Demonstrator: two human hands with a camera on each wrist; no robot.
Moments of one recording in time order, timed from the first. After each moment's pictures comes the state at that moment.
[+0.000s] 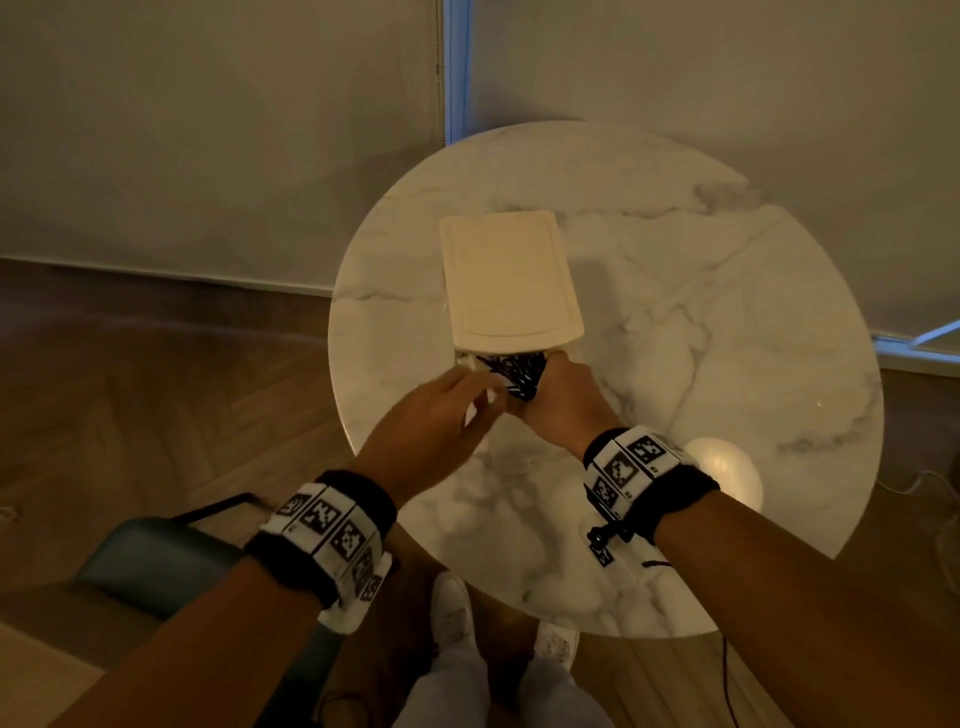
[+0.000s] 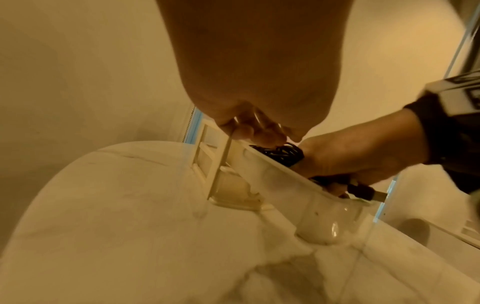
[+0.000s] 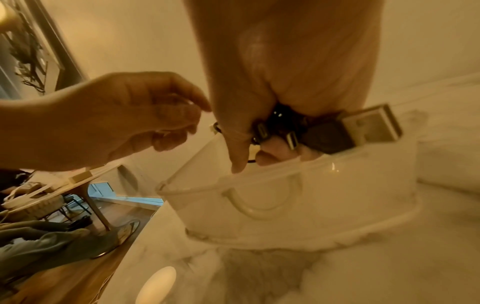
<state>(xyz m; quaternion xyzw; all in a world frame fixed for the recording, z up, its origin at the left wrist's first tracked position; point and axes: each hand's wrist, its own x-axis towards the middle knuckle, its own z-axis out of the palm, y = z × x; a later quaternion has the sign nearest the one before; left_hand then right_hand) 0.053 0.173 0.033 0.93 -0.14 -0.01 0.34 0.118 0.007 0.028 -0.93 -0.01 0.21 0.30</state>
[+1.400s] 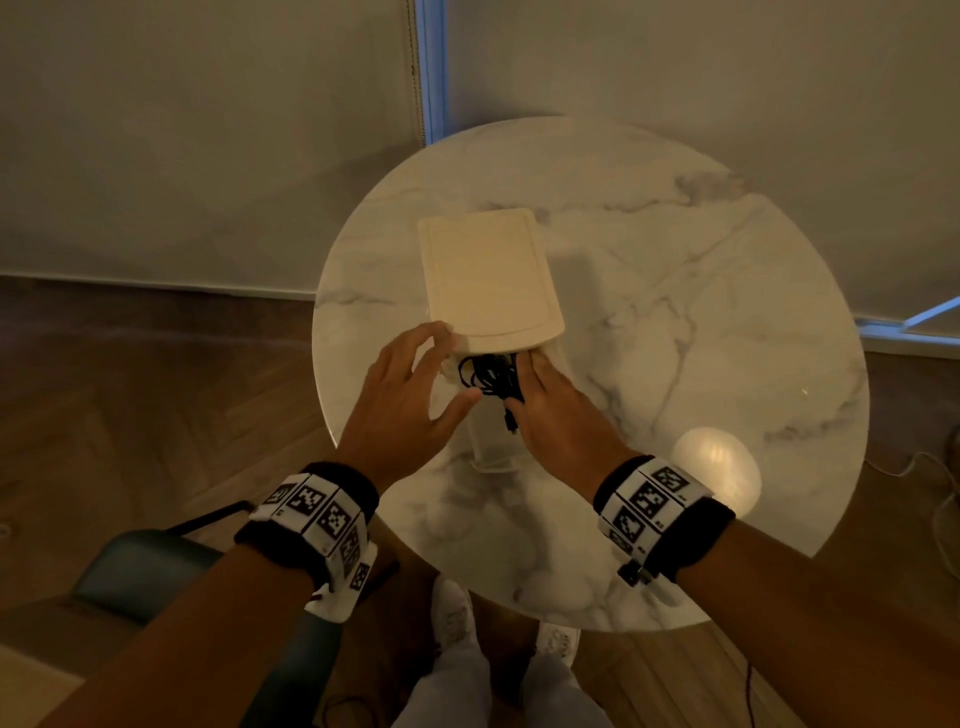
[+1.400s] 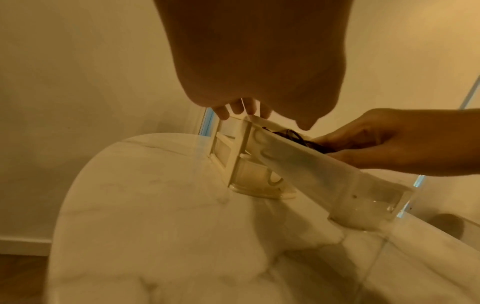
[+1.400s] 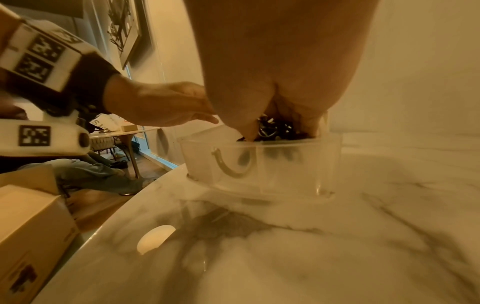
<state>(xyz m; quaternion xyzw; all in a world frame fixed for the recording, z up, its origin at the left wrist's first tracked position) 0.066 0.185 0.014 0.96 -0.08 0.05 0.28 0.093 -0.019 0.008 -0.96 -0.23 0.08 0.17</state>
